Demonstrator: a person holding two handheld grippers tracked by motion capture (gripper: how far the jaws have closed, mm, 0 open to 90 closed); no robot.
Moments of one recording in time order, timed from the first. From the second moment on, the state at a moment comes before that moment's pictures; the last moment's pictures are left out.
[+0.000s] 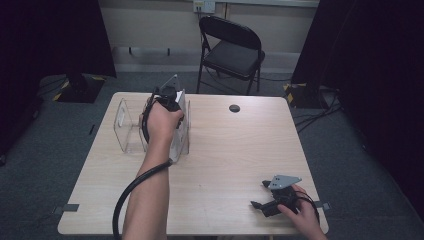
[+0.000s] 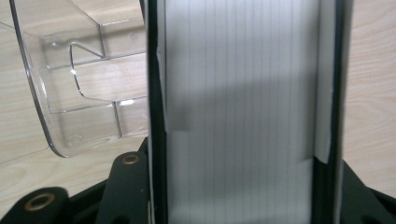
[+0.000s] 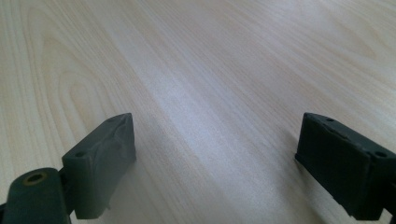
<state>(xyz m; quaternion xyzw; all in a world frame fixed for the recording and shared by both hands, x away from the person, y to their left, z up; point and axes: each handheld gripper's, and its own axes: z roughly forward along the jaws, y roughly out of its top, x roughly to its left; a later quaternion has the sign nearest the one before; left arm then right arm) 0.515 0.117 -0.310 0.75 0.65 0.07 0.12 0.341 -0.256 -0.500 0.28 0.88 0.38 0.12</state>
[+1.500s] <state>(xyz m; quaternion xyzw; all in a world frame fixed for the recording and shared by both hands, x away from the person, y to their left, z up) 0.530 0.110 -0.313 0.72 0.67 0.10 0.15 0.341 -0.256 -0.500 0.28 0.88 0.38 0.12</state>
